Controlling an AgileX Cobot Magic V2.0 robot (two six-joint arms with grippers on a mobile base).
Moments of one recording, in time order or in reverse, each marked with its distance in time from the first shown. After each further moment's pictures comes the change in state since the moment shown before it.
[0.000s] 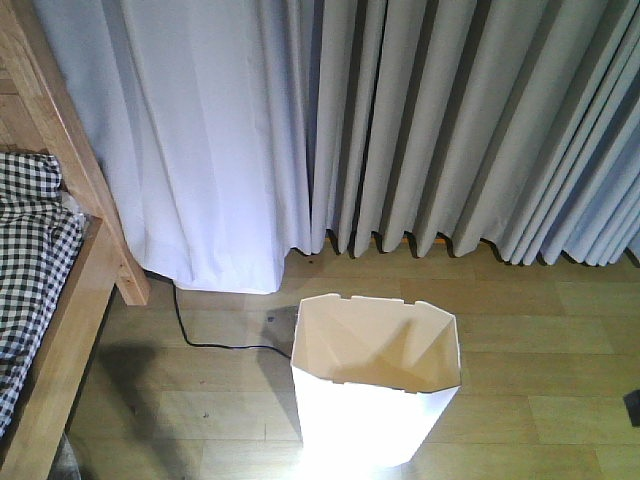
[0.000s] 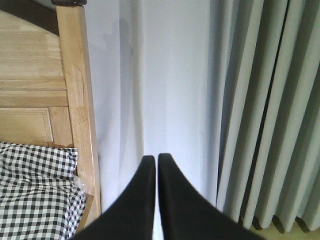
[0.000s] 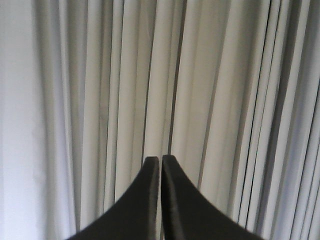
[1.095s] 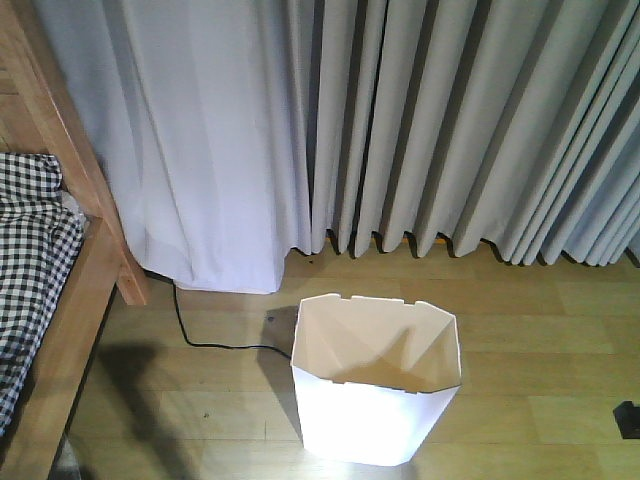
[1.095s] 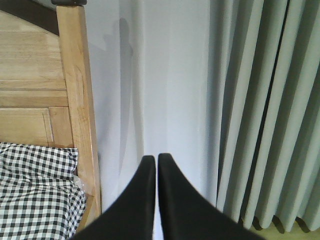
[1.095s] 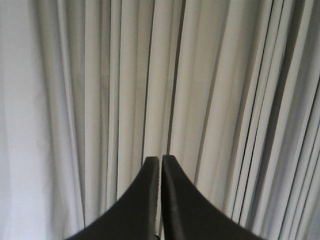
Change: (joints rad) left arm 0.000 0.000 0.000 0.000 0.001 0.000; right arm 0.000 -0.030 0.000 -0.003 0.133 0.005
